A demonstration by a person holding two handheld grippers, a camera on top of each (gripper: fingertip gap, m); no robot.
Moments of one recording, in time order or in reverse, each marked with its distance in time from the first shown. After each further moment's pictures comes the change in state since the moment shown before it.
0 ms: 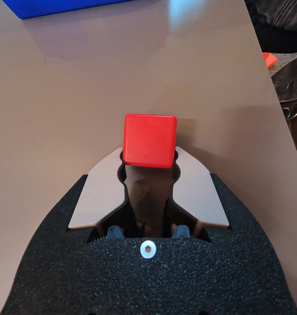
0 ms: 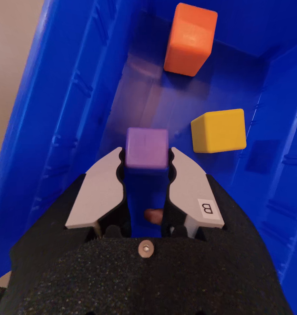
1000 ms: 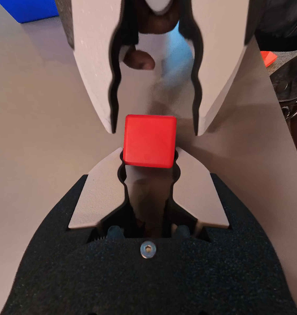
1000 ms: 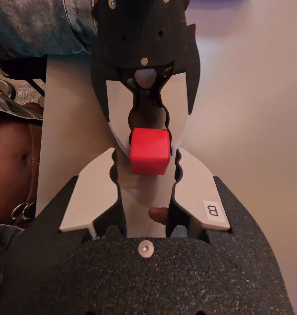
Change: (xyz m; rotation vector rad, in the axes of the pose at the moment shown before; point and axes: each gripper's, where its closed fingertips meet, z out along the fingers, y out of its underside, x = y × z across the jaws) left arm 0.001 -0.002 0.000 0.002 0.002 0.018; right arm -0.344 -0.035 -0.022 0.315 -0.731 -0.917
